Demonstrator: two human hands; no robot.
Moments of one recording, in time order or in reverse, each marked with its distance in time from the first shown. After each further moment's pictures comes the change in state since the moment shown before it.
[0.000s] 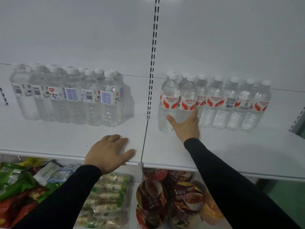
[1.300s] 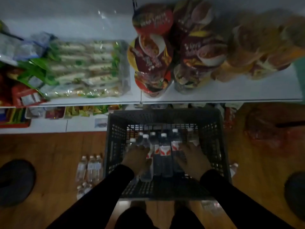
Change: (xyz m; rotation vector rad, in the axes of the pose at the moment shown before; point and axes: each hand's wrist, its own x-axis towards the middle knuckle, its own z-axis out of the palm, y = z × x) left_hand -0.291 0.042 0.328 -0.092 -0.992 0.101; right_hand -0.415 0.328 0.013 -0.621 -1.060 0.148
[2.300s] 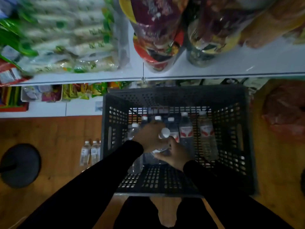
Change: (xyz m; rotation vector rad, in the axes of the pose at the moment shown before) left_hand 0.058 0.005 0.010 -0.362 -0.036 0.047; right_hand 0.051 -0.031 0.112 0.808 -0.269 0.063
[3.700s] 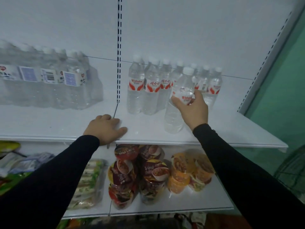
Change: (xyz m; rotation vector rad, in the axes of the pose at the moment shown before) left_hand -0.155 0.211 -0.393 0.441 0.870 0.061; right_hand -0.275 -0.457 -0.320 -0.020 1.188 -0.909
